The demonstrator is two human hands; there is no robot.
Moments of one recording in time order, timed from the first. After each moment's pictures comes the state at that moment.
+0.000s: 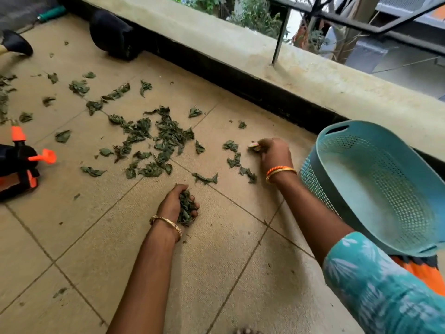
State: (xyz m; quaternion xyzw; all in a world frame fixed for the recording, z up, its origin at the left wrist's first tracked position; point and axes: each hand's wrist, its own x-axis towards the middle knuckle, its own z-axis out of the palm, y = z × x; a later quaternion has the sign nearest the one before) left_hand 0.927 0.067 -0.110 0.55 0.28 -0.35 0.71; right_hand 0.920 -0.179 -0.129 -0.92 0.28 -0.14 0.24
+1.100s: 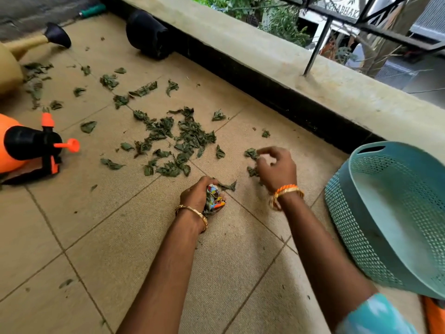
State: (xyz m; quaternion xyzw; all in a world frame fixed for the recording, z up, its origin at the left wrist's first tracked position) left_hand 0.941 0.043 -0.105 0.57 0.28 -0.28 0.72; right_hand 0.923 -0.110 -0.097 -0.82 0.30 -0.16 0.46
